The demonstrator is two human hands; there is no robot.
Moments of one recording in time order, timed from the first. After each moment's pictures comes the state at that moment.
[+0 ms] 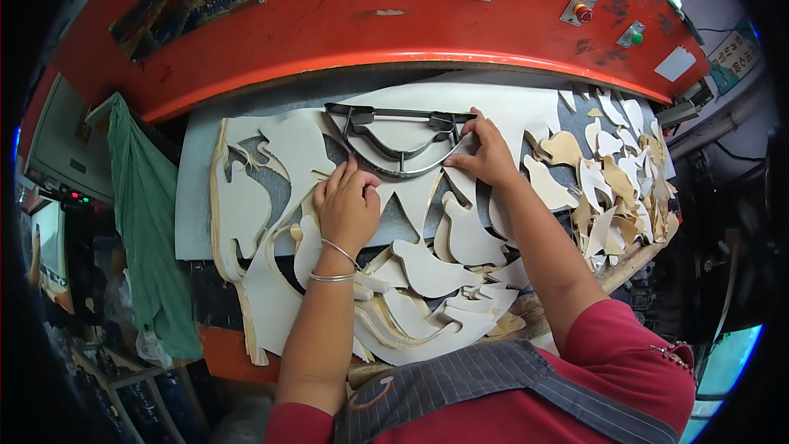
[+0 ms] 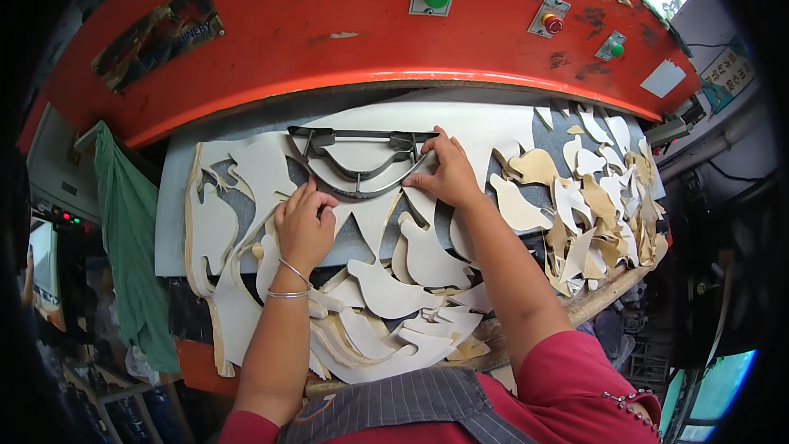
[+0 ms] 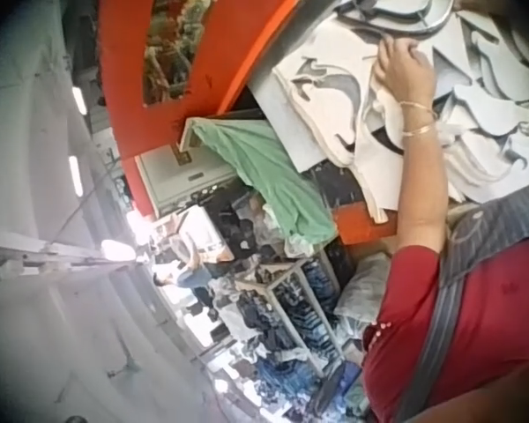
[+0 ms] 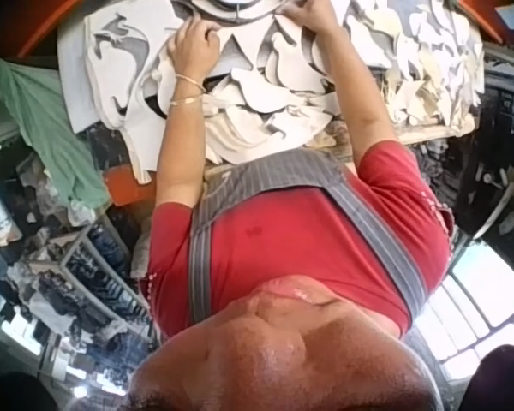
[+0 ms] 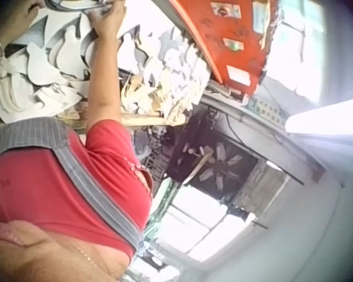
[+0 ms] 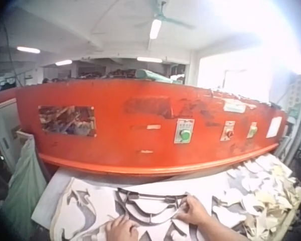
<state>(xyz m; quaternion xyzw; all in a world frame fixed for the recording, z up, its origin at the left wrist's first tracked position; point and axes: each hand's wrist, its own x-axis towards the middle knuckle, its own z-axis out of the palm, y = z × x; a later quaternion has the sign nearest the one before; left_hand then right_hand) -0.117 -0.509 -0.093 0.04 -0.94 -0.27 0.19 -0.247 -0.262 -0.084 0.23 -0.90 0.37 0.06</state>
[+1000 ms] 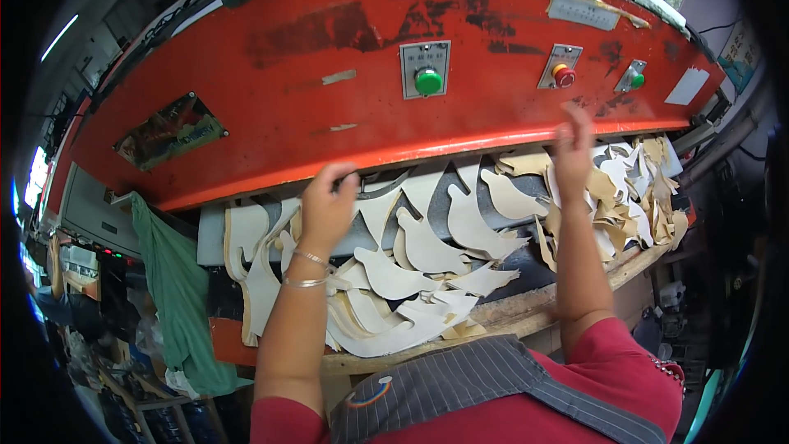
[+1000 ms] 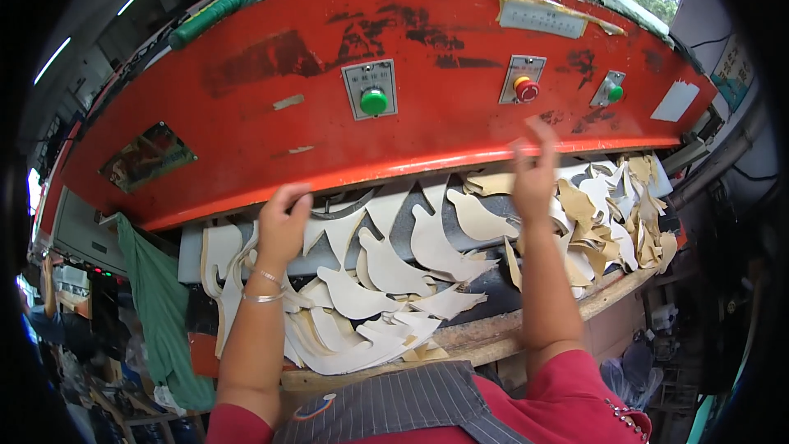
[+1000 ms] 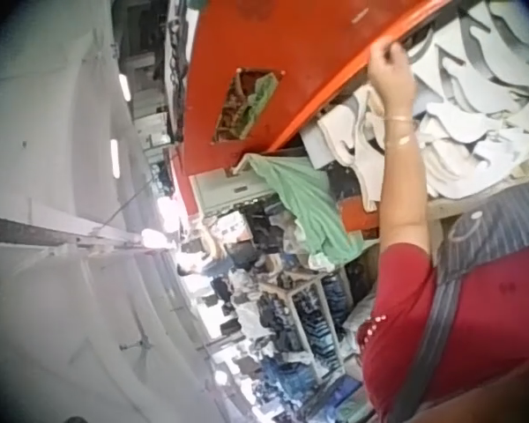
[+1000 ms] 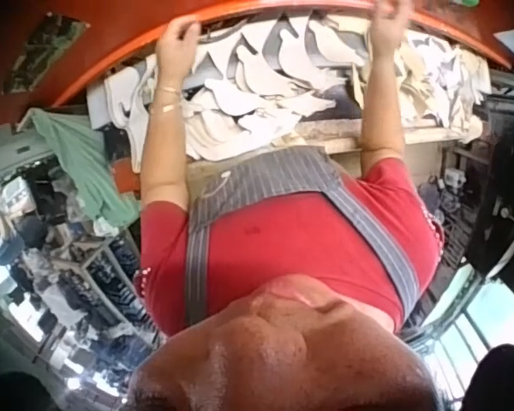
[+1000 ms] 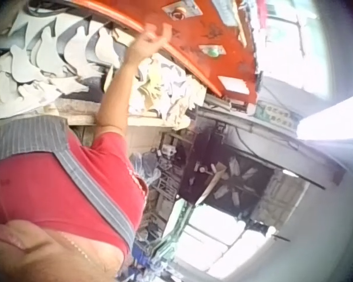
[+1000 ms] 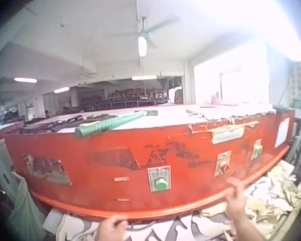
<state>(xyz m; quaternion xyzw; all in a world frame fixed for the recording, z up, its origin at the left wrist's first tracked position) -0.102 -0.453 0.005 0.00 -0.82 -0.52 0.24 -0.206 -0.097 0.012 0.16 -0.75 0.47 0.44</state>
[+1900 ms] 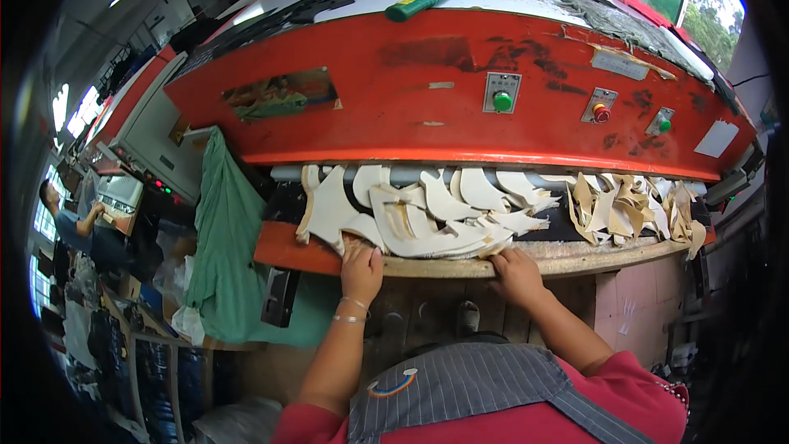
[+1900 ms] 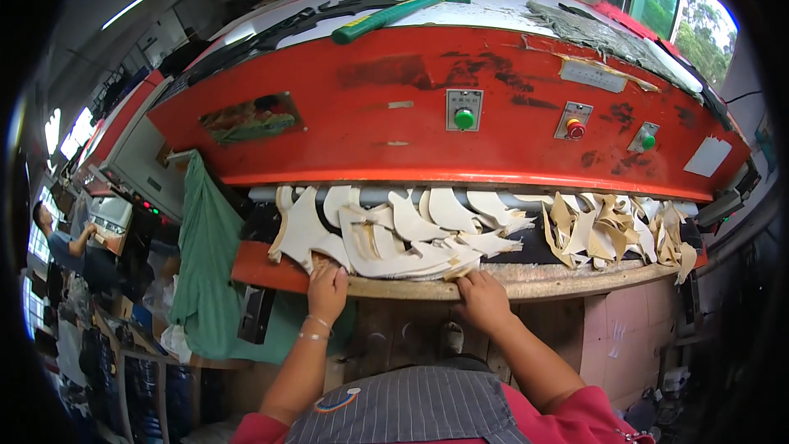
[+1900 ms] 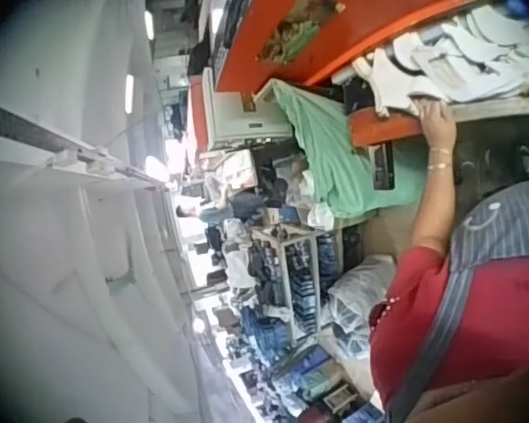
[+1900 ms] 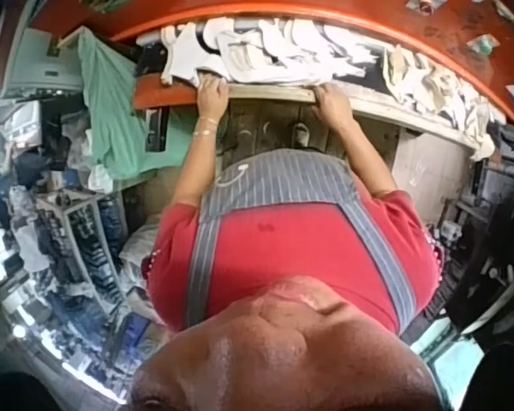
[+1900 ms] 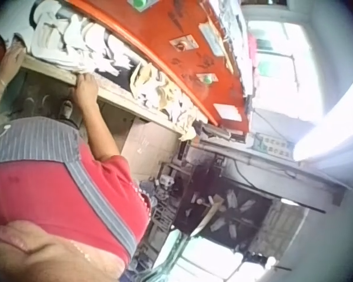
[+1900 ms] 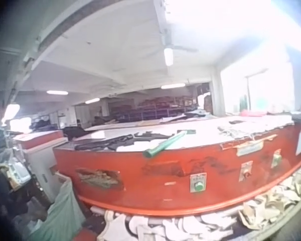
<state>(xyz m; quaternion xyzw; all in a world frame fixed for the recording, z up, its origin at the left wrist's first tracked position) 0.157 -0.459 -0.131 0.08 -0.90 -0.24 0.36 0.060 -0.149 -0.089 0.39 -0.91 0.14 0.05</state>
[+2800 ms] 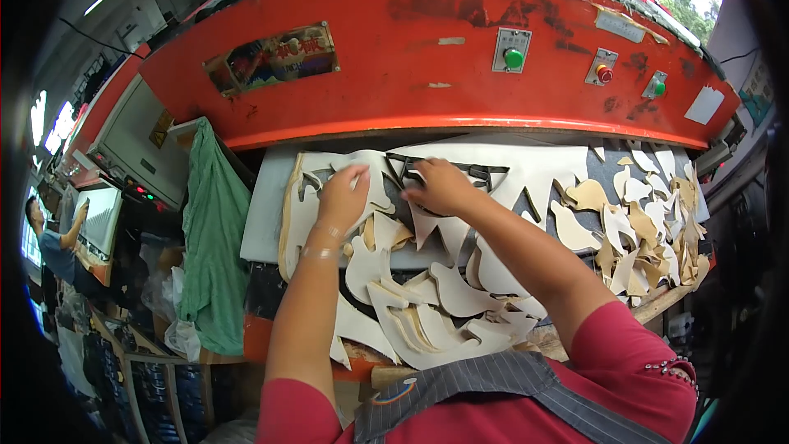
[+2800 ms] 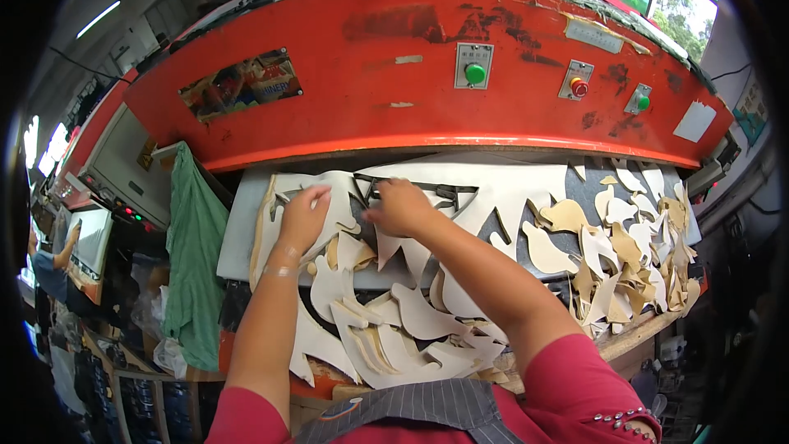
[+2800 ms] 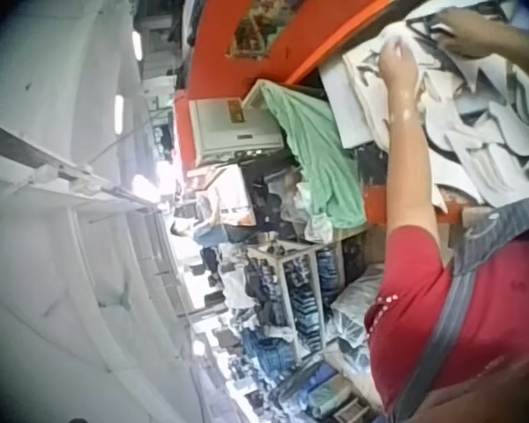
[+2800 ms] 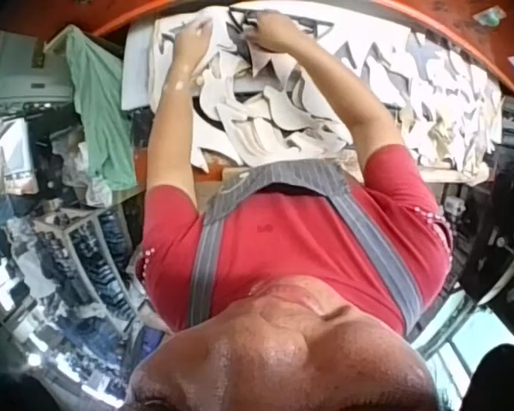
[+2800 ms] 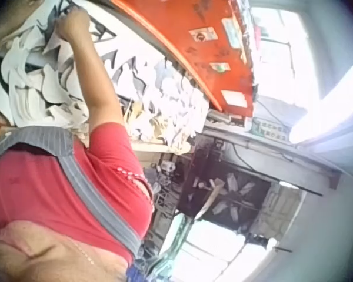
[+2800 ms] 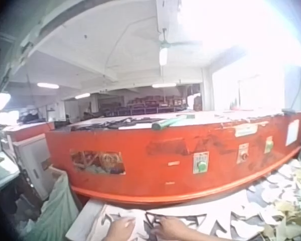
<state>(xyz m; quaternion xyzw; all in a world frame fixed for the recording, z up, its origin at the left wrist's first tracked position) 0.096 -0.531 -0.056 0.03 -0.90 -0.34 0.29 0.010 -0.333 -0.044 0.38 -0.90 0.20 0.03</state>
